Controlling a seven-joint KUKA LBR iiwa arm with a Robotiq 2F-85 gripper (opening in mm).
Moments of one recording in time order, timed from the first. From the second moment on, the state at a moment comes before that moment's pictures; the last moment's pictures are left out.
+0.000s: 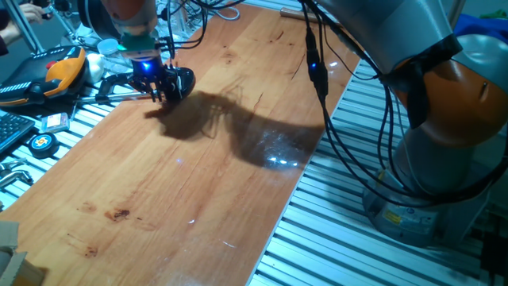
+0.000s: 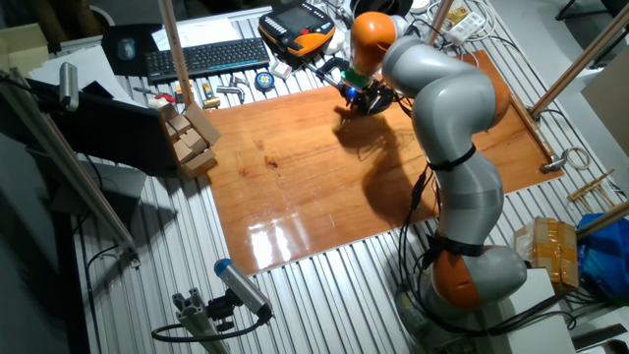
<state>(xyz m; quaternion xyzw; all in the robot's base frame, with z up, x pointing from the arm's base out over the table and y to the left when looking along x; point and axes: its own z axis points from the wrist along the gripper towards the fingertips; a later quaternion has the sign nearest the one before) 0.723 -0.014 0.067 0.44 0.90 0.00 0.05</state>
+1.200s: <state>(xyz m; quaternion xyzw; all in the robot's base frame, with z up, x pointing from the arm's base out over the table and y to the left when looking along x) 0.719 -0.025 0.093 0.43 0.90 0.00 0.05</state>
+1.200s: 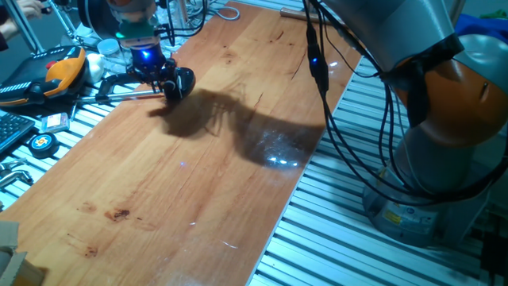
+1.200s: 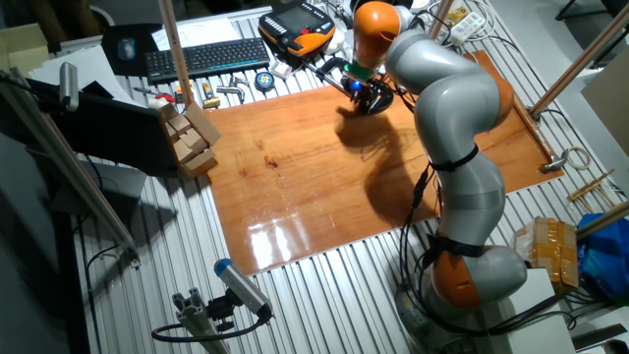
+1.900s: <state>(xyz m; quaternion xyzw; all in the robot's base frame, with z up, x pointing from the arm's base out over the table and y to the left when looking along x) 0.709 -0.031 0.102 0.42 0.91 0.00 0.05</state>
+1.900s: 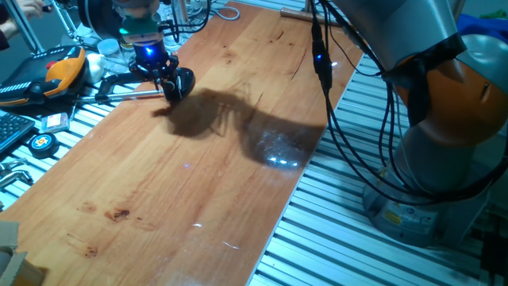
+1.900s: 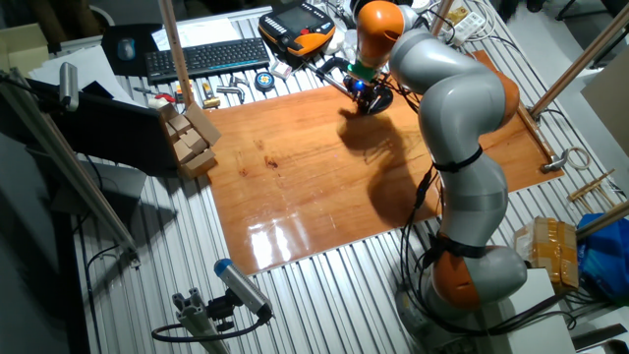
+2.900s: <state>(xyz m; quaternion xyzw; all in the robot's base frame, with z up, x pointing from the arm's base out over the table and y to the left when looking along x) 0.698 -0.039 0.099 0.42 0.91 0.00 0.05</state>
